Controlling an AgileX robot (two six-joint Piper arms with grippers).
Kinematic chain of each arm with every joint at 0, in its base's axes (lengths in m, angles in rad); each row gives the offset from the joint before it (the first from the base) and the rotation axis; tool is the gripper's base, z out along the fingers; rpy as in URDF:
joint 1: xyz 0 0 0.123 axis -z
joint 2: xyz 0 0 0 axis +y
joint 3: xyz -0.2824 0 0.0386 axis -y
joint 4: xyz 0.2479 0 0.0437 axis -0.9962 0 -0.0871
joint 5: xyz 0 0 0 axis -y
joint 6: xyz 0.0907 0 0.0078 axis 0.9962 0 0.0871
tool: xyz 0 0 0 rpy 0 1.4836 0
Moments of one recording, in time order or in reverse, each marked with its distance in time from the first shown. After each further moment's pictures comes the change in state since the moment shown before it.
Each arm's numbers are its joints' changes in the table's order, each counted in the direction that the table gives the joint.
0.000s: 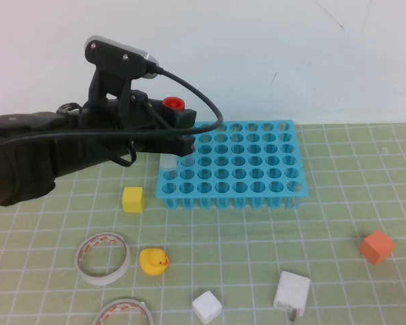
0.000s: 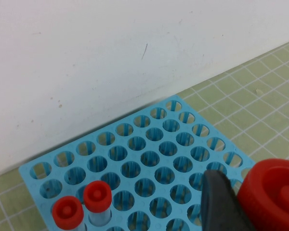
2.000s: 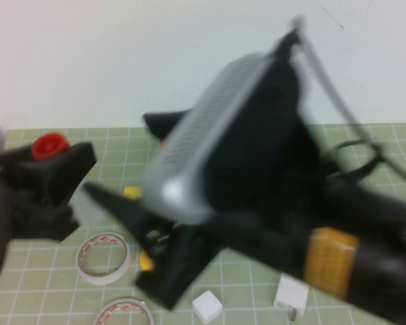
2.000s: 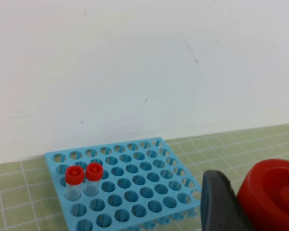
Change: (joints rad) right arm 0.000 0.807 0.494 1.340 0.866 1.106; left arm -0.008 -0.786 -0.431 -0.482 0.087 -0.761
